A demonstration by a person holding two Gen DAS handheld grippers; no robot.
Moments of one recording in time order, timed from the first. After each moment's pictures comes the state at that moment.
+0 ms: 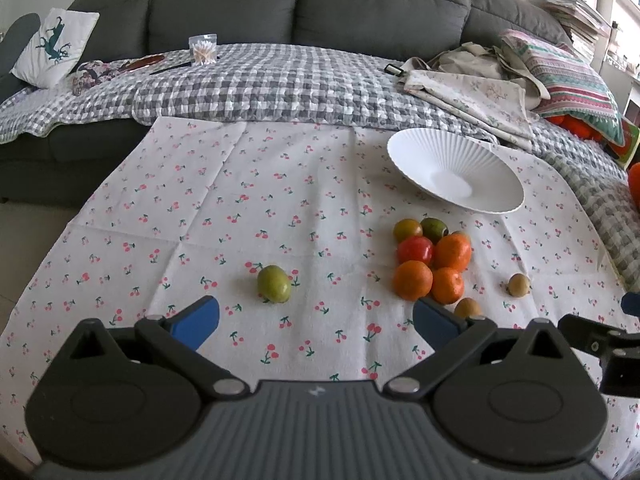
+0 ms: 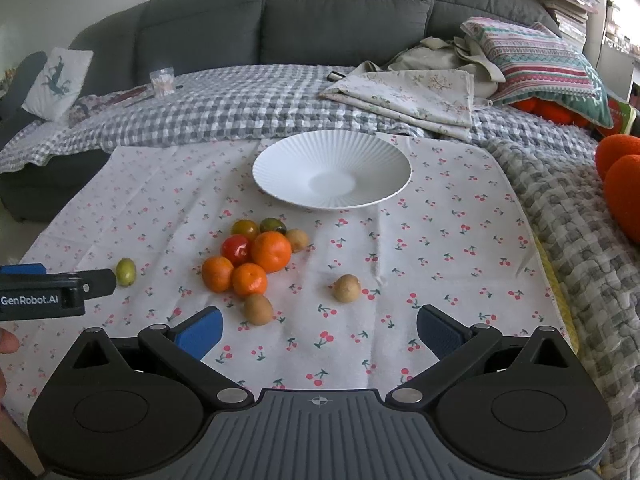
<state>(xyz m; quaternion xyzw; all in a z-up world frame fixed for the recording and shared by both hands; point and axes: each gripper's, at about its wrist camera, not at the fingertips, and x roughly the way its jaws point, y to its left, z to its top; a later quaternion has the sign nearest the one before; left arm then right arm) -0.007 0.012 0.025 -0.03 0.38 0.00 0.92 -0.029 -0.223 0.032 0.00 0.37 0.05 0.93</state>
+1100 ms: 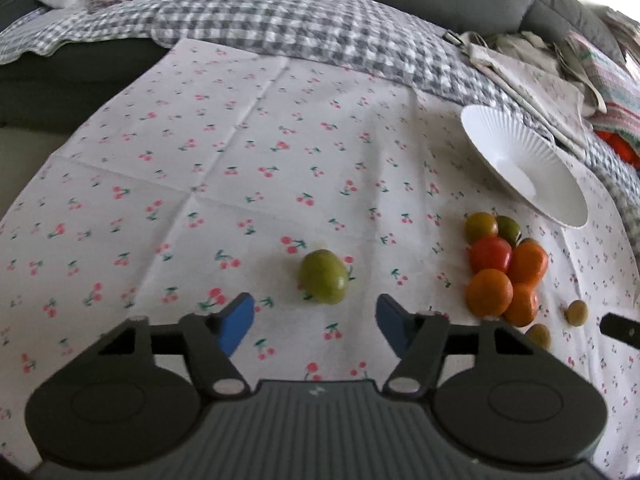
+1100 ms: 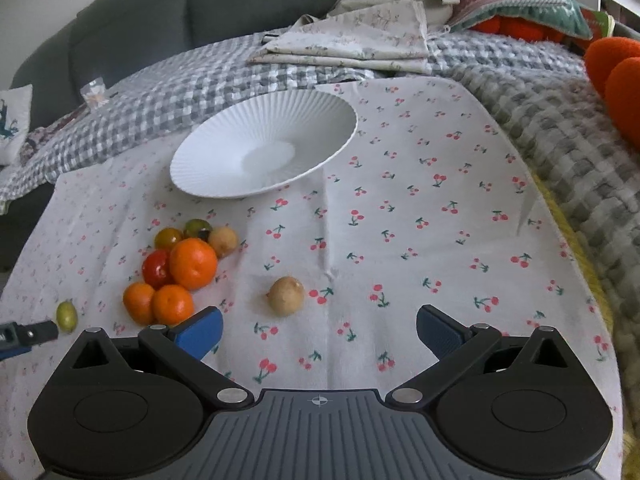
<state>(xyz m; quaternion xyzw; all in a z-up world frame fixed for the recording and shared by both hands) 0.052 0.058 -0.030 -0.10 0.45 0.02 0.89 0.043 -0.270 -0.008 0.09 0.42 0.00 0.90</state>
